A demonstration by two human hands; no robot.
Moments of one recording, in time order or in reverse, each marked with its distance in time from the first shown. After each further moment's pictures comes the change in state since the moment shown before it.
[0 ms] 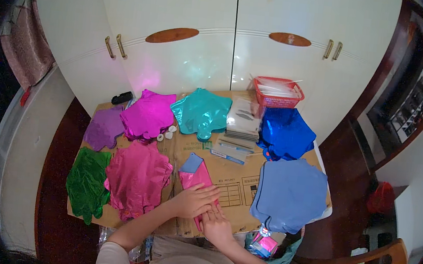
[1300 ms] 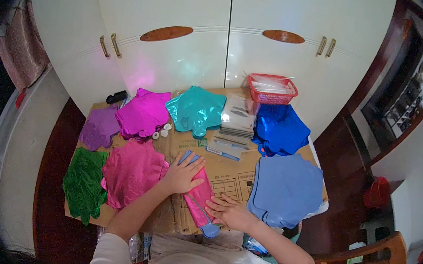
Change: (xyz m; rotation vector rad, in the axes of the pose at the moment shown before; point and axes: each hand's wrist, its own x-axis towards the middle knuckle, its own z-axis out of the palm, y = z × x) left_hand 0.011 -0.055 -0.009 0.388 0.212 -0.199; right_hand 0.015 0.072 -0.044 0.052 -0.380 -0.447
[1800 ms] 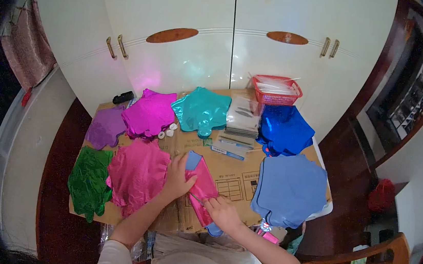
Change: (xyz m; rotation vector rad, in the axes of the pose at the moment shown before) left_hand -0.026 0.015 -0.003 -0.300 0.196 -0.473; right_hand 0.033 -0.035 0.018 -0.151 0.354 0.231
